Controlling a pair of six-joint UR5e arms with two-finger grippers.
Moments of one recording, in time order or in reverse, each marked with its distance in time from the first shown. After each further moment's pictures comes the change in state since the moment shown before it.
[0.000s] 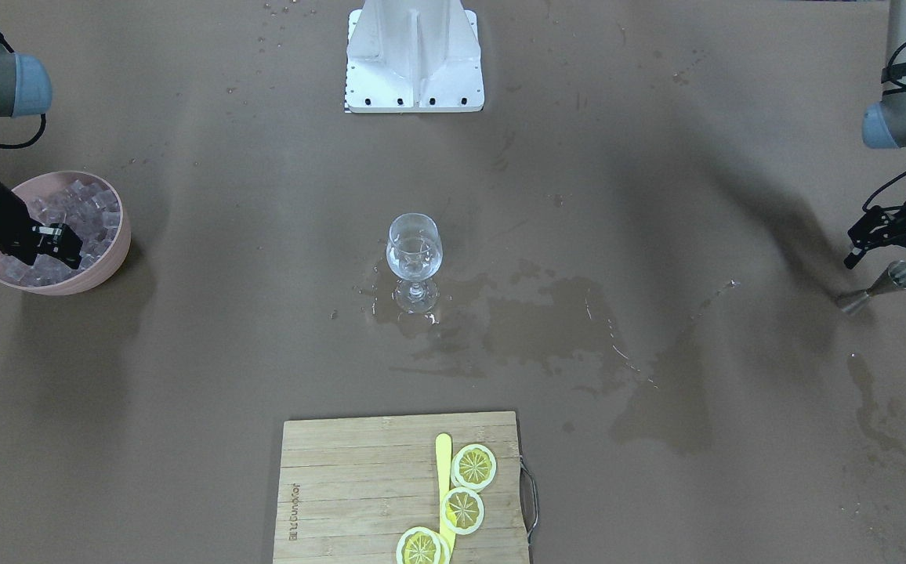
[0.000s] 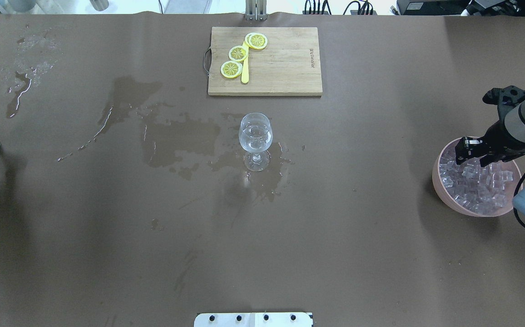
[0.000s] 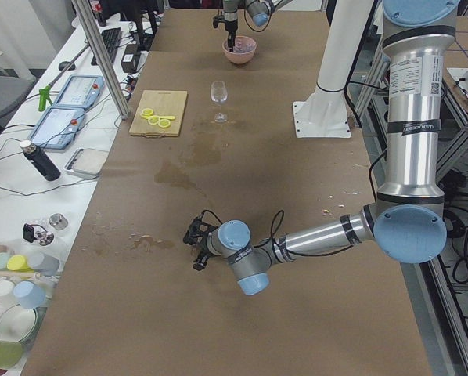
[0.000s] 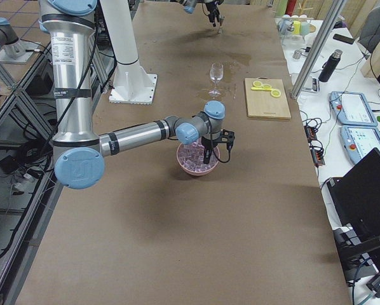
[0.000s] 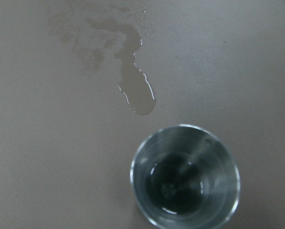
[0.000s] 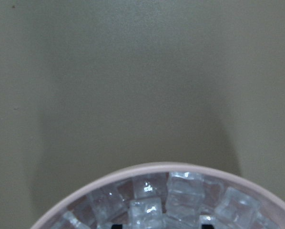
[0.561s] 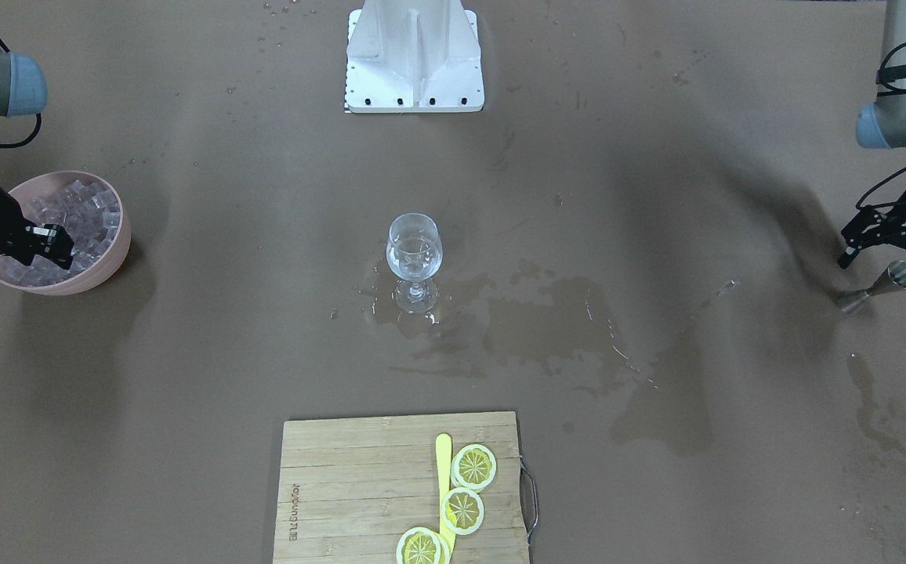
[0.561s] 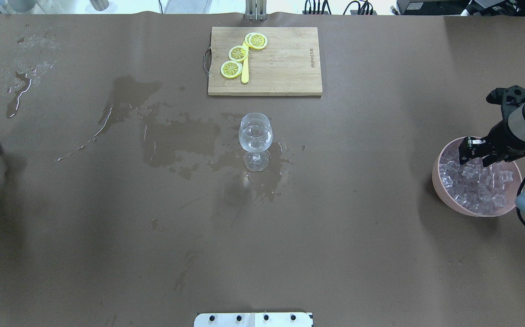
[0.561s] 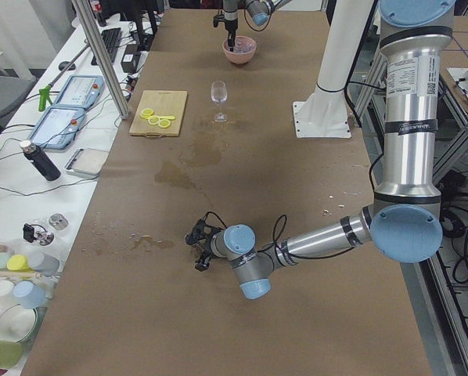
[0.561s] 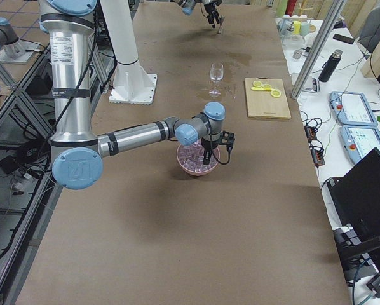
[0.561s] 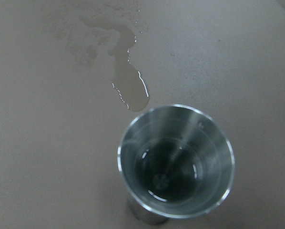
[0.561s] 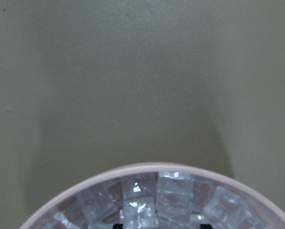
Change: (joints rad) left arm 0.035 0.000 0.042 -0.109 0.059 -0.053; right arm 0.006 -0.008 0.003 0.000 0.000 0.005
